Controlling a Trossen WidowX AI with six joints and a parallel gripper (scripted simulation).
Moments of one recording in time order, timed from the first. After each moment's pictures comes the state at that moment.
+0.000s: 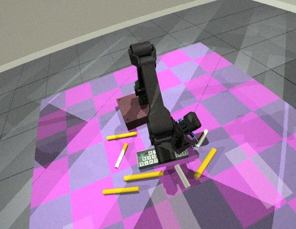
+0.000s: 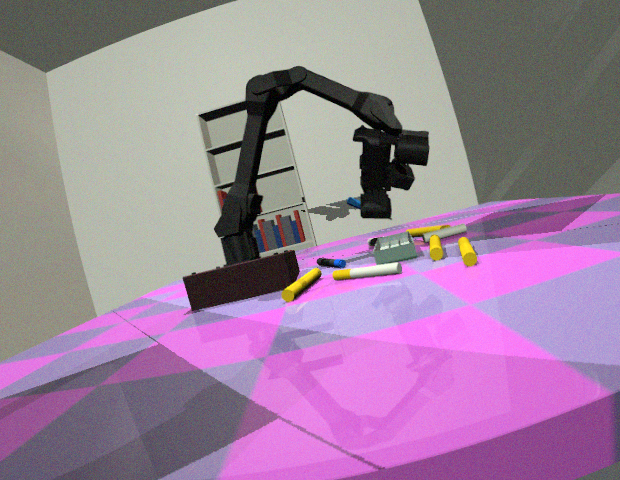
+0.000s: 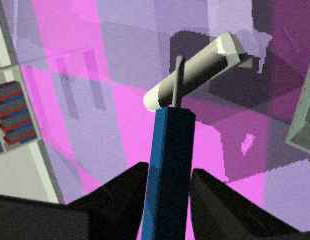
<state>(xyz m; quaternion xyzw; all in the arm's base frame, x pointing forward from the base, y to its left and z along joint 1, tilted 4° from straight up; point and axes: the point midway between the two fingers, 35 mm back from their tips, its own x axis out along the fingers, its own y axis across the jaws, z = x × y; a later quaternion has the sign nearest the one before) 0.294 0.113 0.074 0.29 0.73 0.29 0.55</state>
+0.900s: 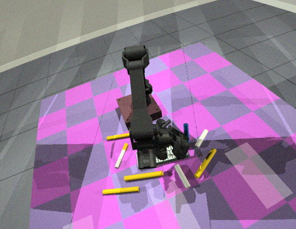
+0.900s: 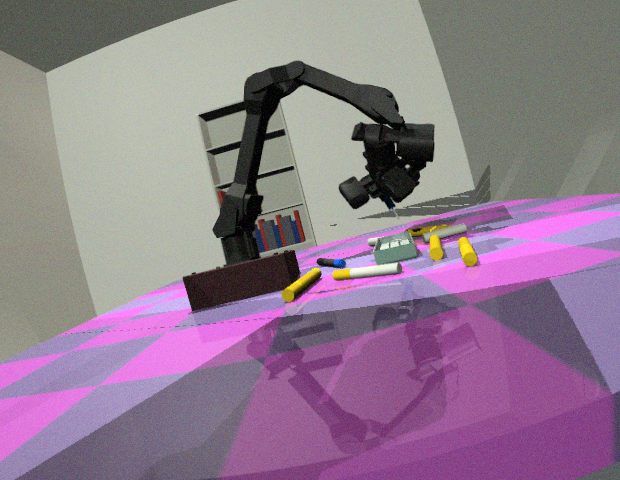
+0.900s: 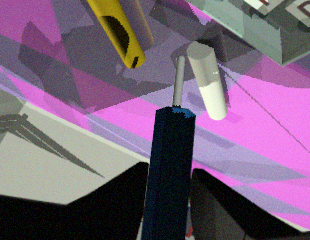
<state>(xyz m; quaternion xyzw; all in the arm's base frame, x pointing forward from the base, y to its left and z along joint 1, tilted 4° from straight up) 0.326 0.081 0.091 0.61 0.72 -0.04 0.32</state>
